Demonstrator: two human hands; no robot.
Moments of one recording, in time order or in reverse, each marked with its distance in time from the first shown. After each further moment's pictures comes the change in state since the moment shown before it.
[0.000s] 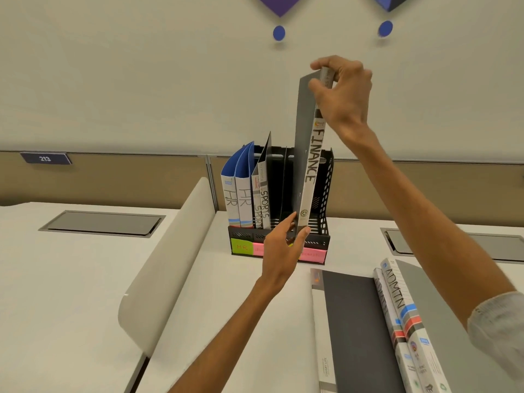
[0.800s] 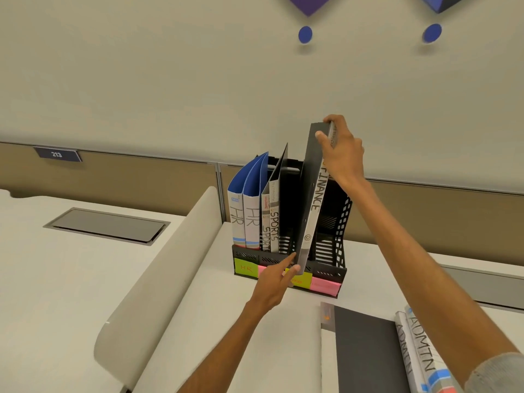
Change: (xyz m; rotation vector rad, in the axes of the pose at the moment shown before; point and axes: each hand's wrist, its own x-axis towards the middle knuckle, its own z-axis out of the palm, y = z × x) left_hand 0.034 -0.124 0.004 0.223 -0.353 -0.275; right_hand -0.009 0.119 0.094 -0.078 -0.209 0.059
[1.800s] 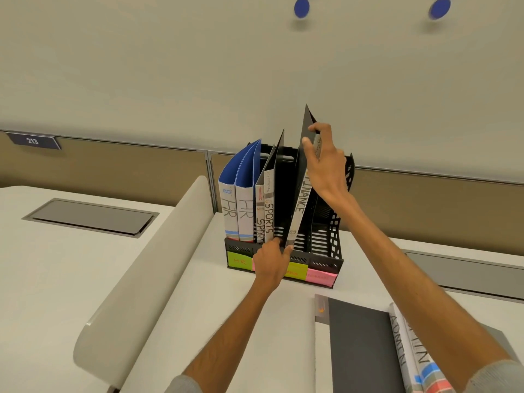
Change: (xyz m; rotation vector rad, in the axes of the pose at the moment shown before) left_hand 0.051 0.006 0.015 0.393 0.319 -0.162; right_hand -0.032 0.021 0.034 0.104 -0.017 -0.057
